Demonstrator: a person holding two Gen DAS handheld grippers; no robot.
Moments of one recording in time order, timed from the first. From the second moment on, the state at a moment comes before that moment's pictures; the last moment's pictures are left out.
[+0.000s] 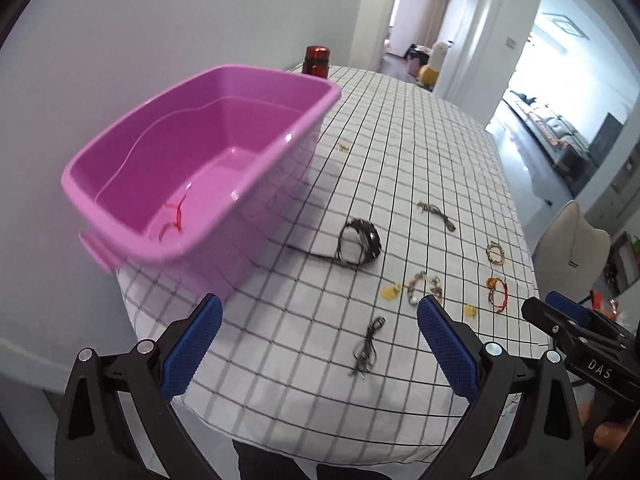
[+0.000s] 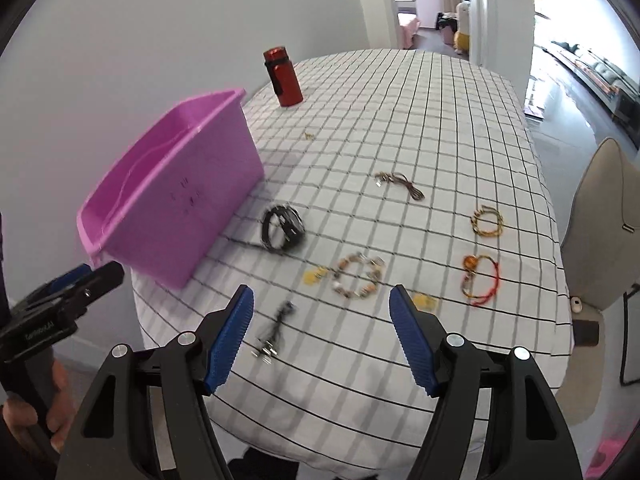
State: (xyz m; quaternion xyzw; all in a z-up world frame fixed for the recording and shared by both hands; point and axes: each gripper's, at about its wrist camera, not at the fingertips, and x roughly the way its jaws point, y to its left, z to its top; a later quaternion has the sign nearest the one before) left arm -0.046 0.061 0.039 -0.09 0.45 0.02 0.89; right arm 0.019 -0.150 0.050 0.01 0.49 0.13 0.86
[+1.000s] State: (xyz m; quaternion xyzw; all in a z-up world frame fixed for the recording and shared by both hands) left arm -0.037 0.000 -0.077 -0.05 0.46 0.03 0.88; right arm 0.020 -0.228 -0.061 0.03 0.48 0.08 0.87
